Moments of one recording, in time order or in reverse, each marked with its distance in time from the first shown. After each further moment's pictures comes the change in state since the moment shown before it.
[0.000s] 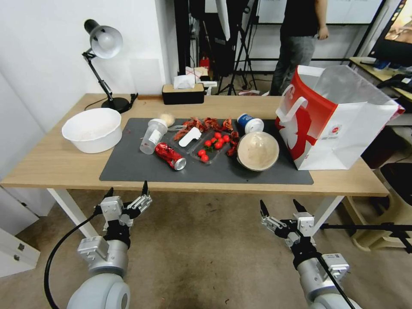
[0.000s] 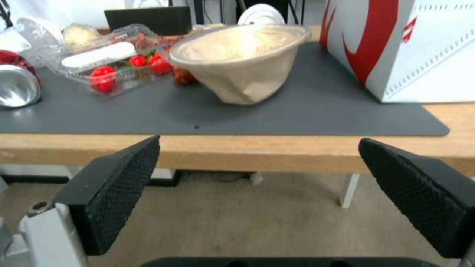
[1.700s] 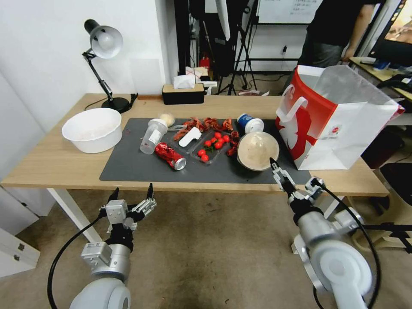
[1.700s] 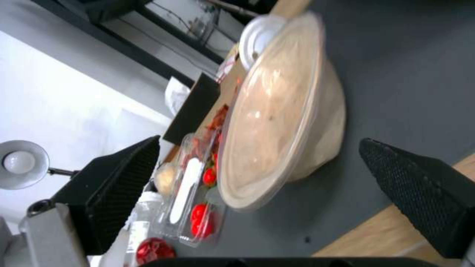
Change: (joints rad) left arm 0.023 -0.002 -0.006 0.027 0.021 -0.067 0.082; right arm 0.392 -0.096 -0.016 -0.082 1.086 -0.178 0.411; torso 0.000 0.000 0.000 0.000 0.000
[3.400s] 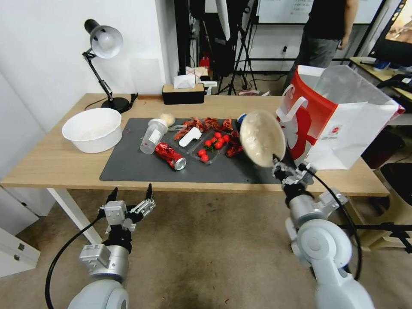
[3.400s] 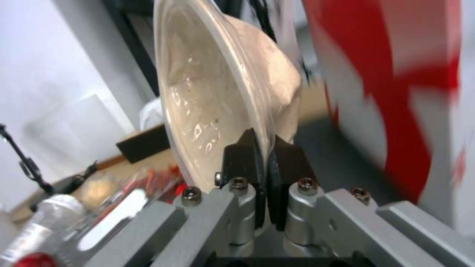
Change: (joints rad) left arm 0.013 0.030 0.000 -0.004 -0.004 -0.030 -0.008; right arm 0.071 -0.104 -0.013 0.023 -0.549 0.028 -0.109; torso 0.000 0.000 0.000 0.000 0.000
